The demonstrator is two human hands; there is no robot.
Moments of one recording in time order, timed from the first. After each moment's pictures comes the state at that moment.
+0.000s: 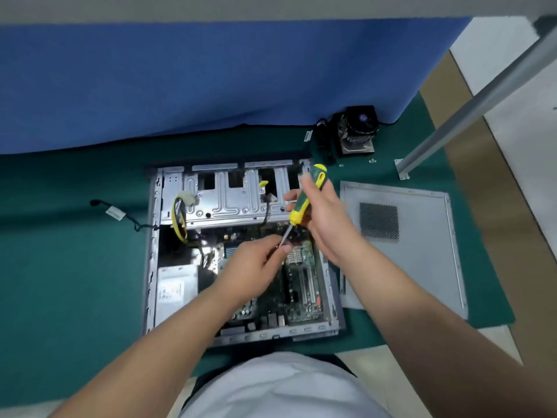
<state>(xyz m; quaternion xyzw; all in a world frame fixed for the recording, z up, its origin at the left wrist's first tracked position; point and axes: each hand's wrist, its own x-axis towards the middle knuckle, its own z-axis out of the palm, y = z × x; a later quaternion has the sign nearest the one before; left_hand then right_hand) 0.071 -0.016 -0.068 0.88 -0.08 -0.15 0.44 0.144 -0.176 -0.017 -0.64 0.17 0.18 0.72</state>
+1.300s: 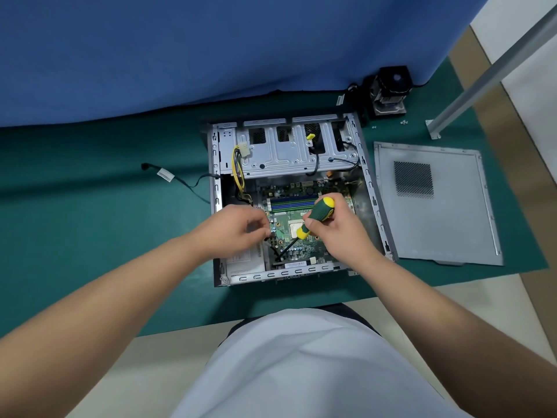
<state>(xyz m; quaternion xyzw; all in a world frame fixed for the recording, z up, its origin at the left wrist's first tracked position) 0.028 0.142 -0.069 0.89 -0.22 -0.21 0.34 0.010 -0.120 -0.067 -0.85 0.06 0.17 0.50</state>
